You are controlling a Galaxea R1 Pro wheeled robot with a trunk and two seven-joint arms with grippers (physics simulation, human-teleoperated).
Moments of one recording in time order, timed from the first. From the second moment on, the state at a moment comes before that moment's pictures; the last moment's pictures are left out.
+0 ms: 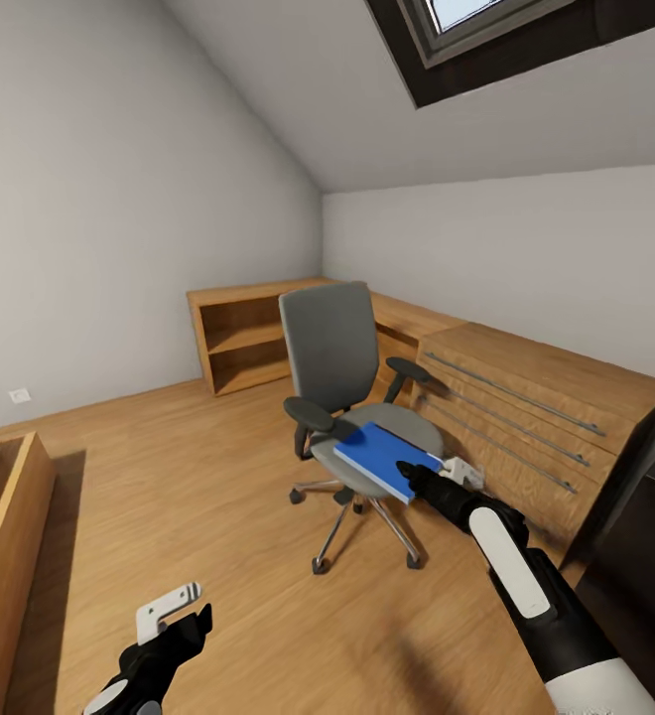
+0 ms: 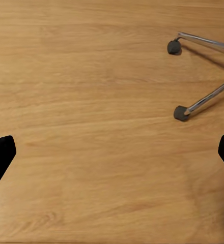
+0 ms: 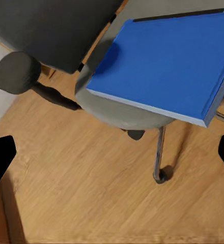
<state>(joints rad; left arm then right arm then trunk) 0.07 -0.08 -0.02 -1.61 0.37 0.50 0.43 -0.51 -0.10 0.20 -1.32 -0.97 0.50 -0.38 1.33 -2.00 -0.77</state>
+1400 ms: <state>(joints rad) 0.07 -0.09 -0.03 -1.60 0.37 0.51 0.43 -0.51 -0.11 -0.01 -1.00 -1.17 0.49 -0.13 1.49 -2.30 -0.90</state>
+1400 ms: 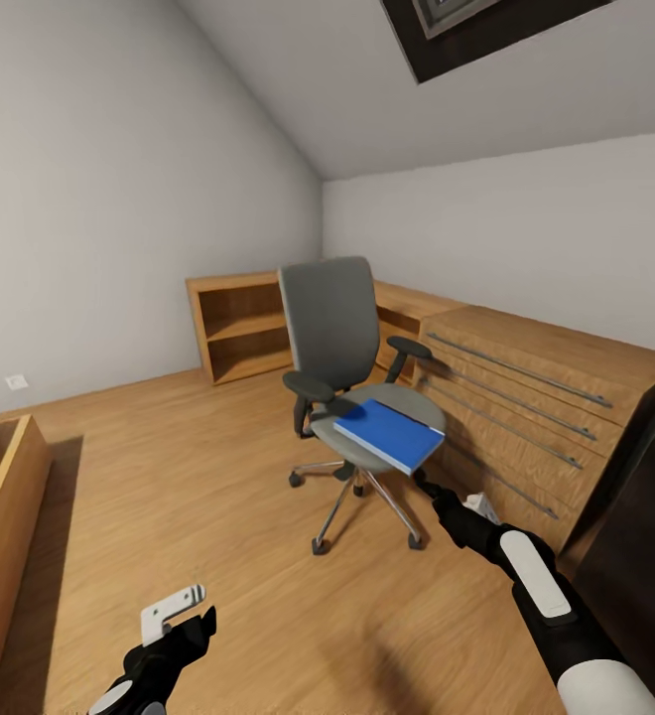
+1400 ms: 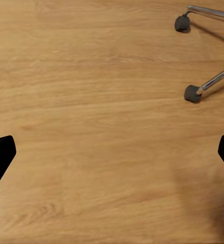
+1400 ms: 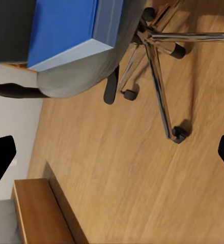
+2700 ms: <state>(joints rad) 0.07 -0.08 -0.03 -1.60 0.37 0.50 0.43 -0.51 -0.17 -0.05 -0.99 -1.44 0.61 -0.03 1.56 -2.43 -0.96</state>
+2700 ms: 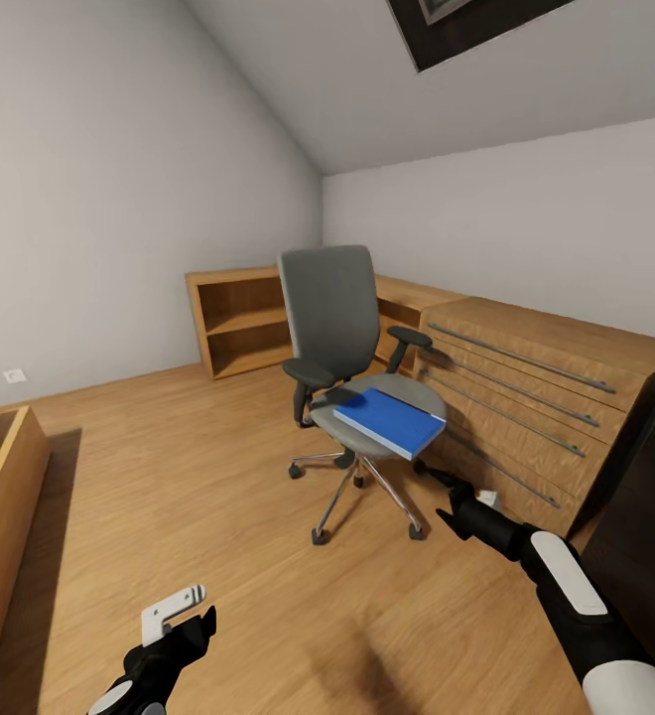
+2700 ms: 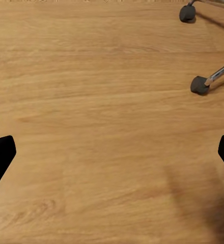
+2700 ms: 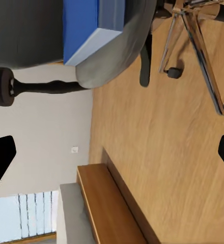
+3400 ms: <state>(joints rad) 0.07 -0.08 -0.03 -1.60 0.37 0.51 0.43 -0.51 -0.17 -0.12 -0.96 -1.45 0.61 -0.03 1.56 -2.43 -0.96</state>
